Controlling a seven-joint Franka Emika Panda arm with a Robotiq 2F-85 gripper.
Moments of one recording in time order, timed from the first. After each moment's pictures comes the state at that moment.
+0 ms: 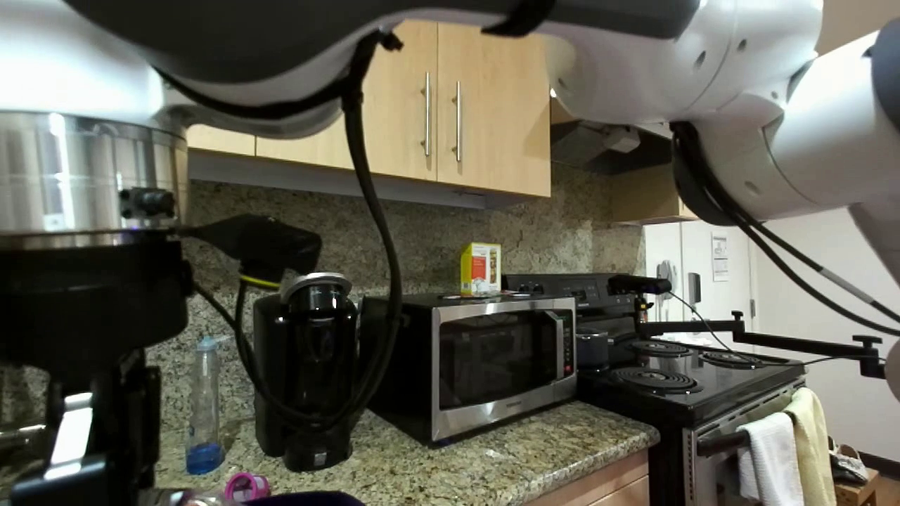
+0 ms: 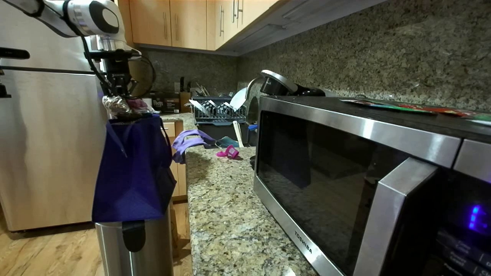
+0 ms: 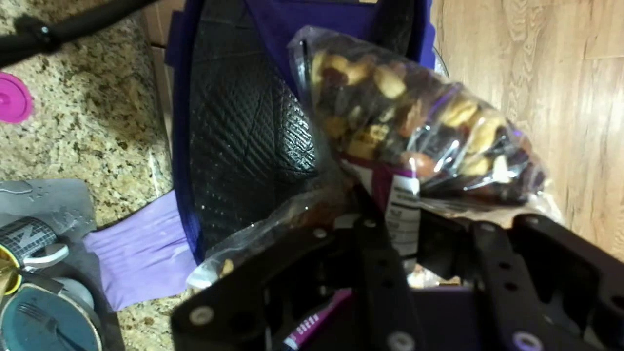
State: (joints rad) arm 0.53 0.59 0.23 -1.13 -0.25 1.65 -0.22
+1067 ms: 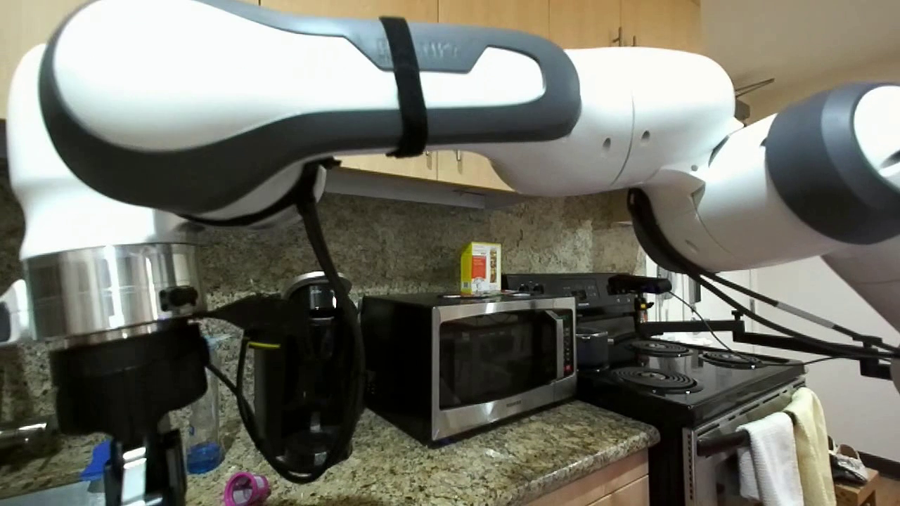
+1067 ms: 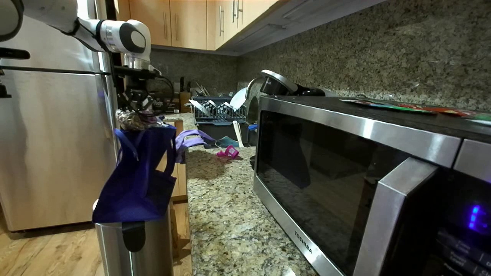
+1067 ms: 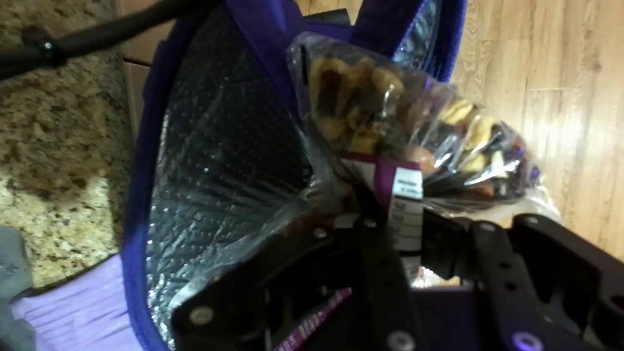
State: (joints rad) arm 0.44 0.75 0.25 -0.97 -0.16 1.56 -0.37
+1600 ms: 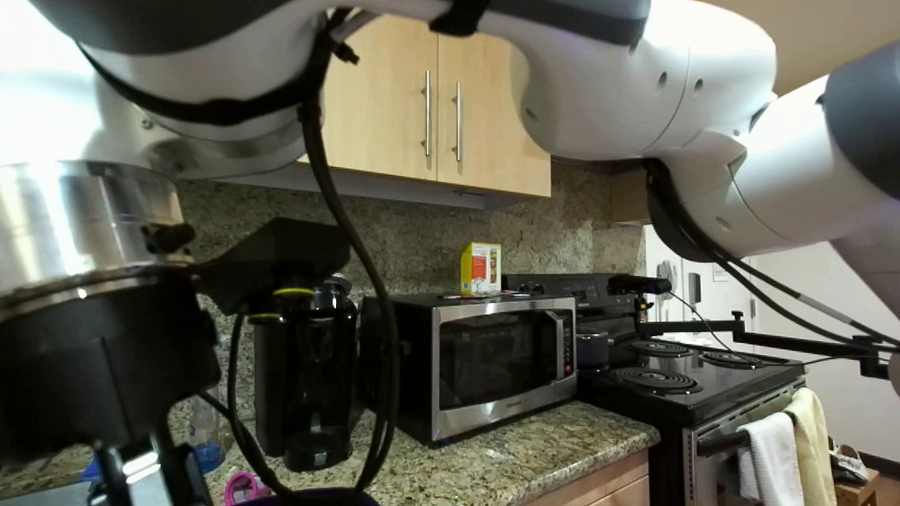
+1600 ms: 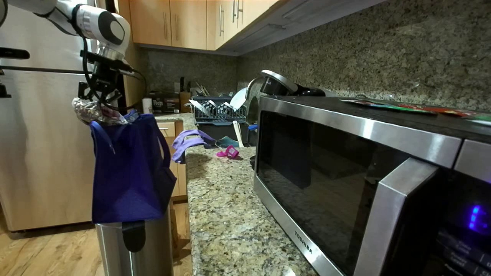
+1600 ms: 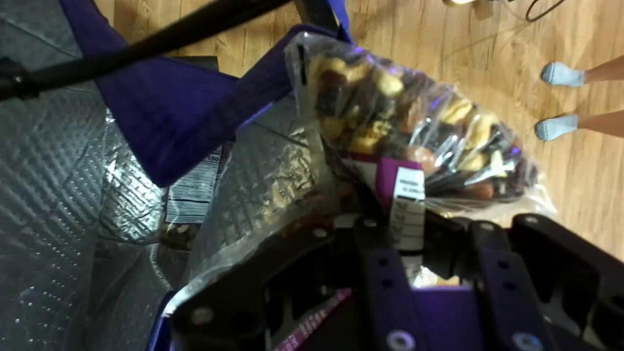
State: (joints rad) arm 0.48 0.70 0.35 -1.00 -0.08 1.33 -0.39
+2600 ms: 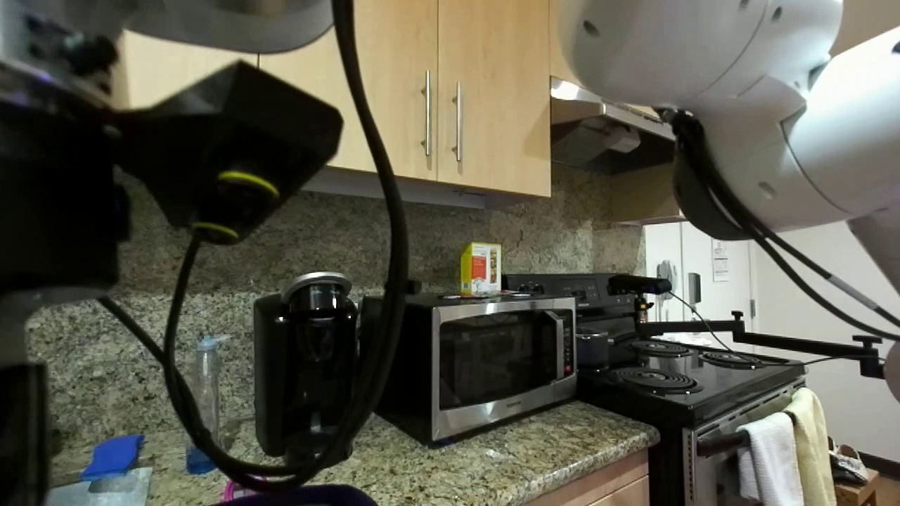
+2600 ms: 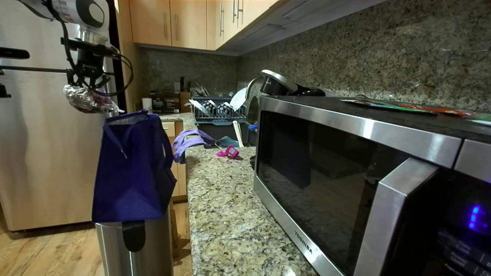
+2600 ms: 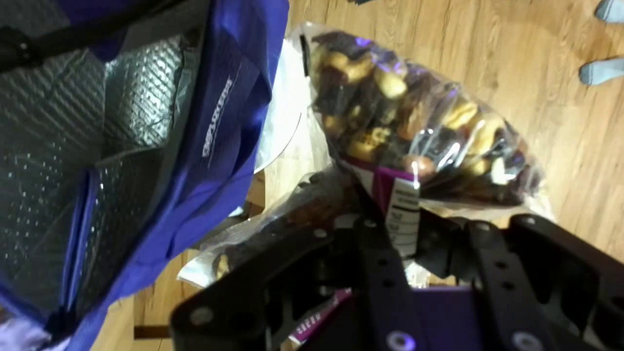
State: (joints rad) arm 0.55 0.63 0.37 -1.00 -0.09 1.47 -0.32
